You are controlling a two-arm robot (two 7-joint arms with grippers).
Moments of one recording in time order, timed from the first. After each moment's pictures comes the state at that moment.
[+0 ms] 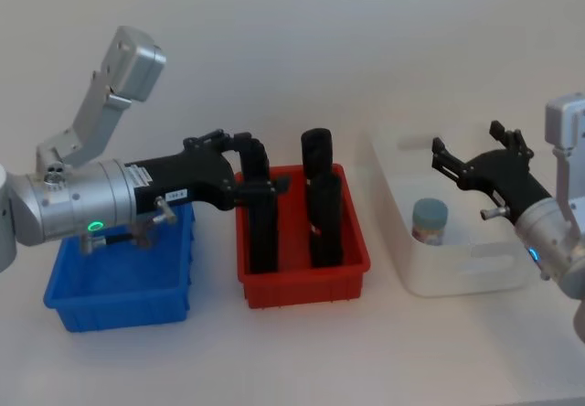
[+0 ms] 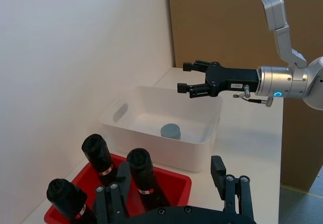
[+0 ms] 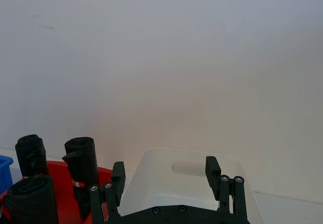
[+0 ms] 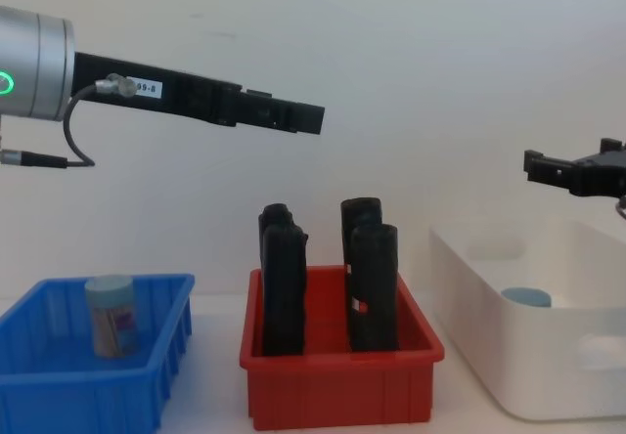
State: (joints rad) left arm -0.58 0.44 0.28 -1.48 -0.33 0.39 -0.86; right arm 0.40 0.24 -0.22 -1.29 0.23 -0.05 0.13
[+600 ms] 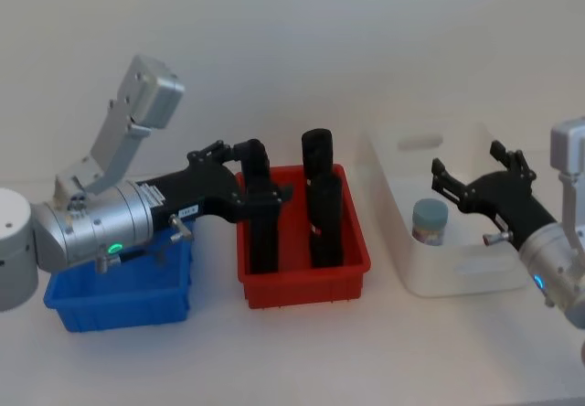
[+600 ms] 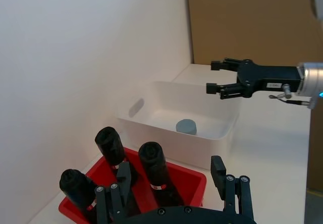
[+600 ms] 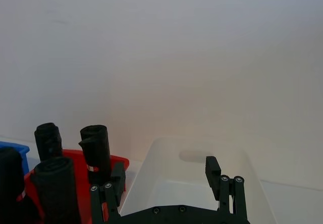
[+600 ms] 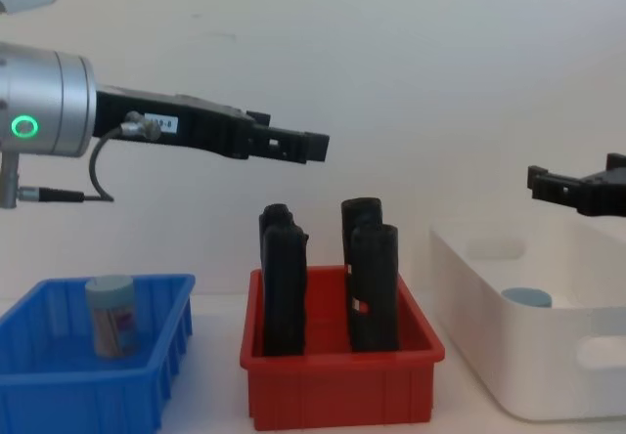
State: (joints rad) left arm -0.52 0.43 0.31 -1.51 -0.31 0.33 -0.72; right arm 0.31 0.27 -0.22 -1.40 0.25 -0.03 0.12
